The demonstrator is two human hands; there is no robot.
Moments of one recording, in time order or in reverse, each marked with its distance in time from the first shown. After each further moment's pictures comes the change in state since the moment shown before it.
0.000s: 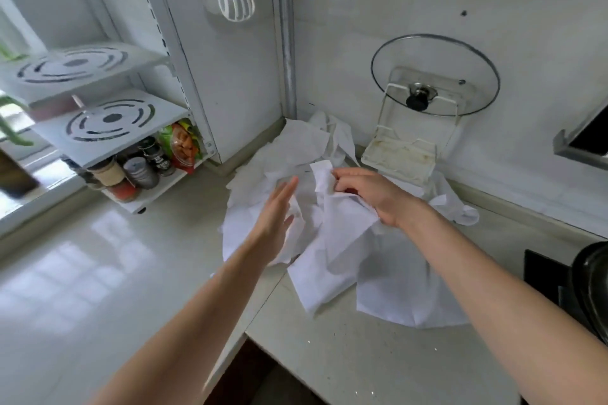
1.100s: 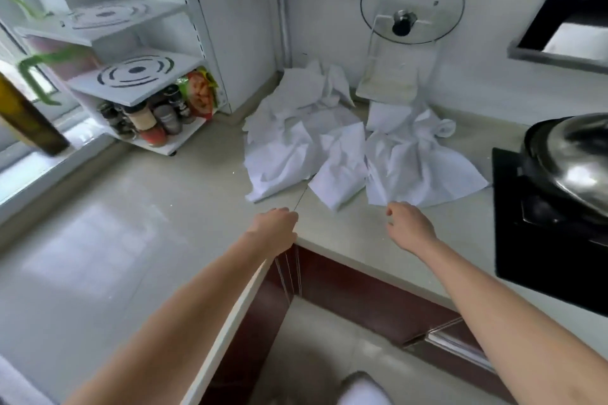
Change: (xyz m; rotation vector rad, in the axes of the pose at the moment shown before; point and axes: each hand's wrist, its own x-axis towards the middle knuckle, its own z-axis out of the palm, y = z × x) left_hand -0.168 -0.074 -0.119 1.839 -0.324 0.189; right_hand -0.154 0.183 0.125 -1.059 0.525 0.300
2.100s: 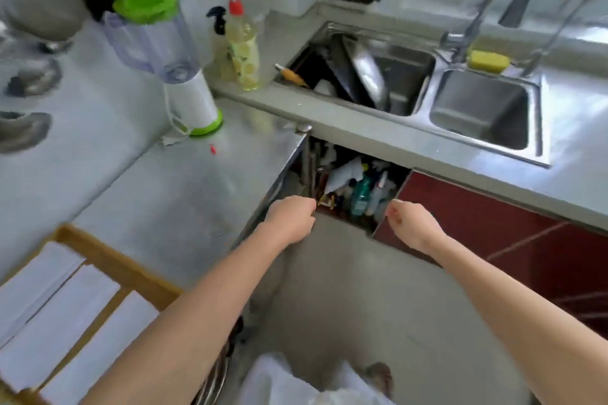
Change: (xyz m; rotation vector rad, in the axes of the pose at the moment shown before) left_hand -0.812 0.220 0.328 -0.656 0.156 -1.507; right_hand -0.652 -0.205 0.212 -0.324 -0.606 -1.569
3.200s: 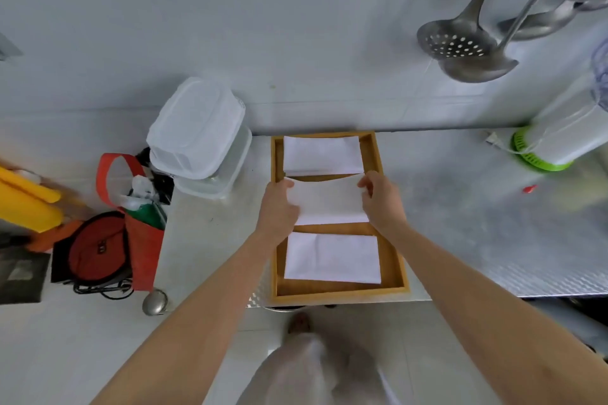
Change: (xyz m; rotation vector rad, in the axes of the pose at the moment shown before) left_hand -0.264 -0.289 0.111 -1.041 0.727 -1.198; right_hand 0.016 -0.459 0.217 0.126 -0.281 -0.807
